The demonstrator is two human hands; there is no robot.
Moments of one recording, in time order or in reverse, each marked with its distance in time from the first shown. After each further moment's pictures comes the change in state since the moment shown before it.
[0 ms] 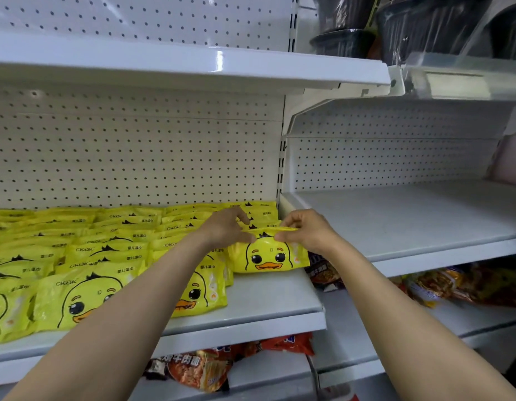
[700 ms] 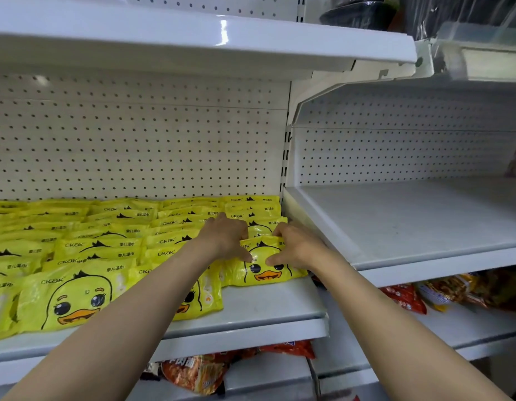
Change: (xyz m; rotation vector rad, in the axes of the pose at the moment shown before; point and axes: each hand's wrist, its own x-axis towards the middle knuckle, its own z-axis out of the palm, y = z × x) left_hand 0.012 -0.003 0.023 0.593 -0.099 -0.071; right_hand 0.008 0.002 0.028 -0.634 -0.200 -0.048
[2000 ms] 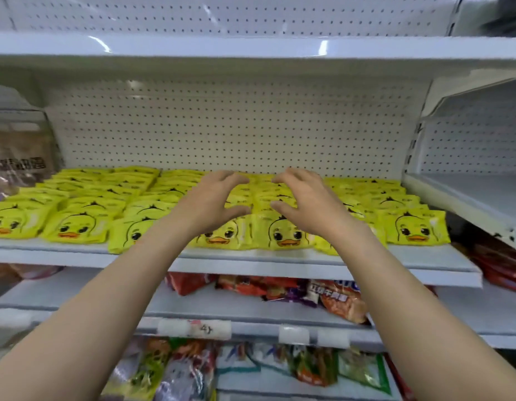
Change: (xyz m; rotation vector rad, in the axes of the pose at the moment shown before) left_hand -0.266 -0.305 -0.065 -0.041 0.490 0.094; right_hand -0.104 -0.345 0.029 -0.001 0.387 -0.412
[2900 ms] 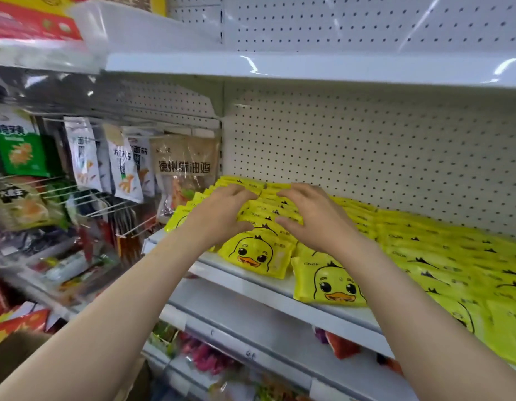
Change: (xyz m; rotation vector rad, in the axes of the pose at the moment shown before) left_hand -0.103 -0.341 -0.112 0.181 0.019 -0.286; right_hand 0.202 -0.302 0.155 0.116 -0.103 -0.320
